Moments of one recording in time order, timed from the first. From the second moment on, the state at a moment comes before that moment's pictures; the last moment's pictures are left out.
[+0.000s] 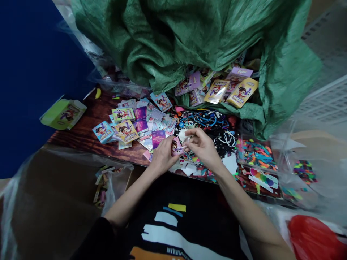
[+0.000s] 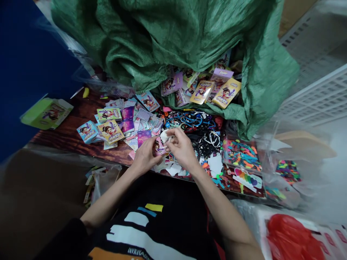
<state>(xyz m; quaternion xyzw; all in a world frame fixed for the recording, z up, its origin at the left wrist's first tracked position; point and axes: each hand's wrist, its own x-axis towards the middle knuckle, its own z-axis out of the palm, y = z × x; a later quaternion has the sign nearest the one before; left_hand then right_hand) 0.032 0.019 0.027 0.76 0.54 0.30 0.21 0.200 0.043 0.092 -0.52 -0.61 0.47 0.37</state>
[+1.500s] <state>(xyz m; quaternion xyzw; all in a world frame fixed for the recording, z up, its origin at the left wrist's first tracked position) 0.034 0.020 0.029 0.76 0.52 0.32 0.21 0.203 0.004 0.088 -0.55 -0.75 0.12 0.35</state>
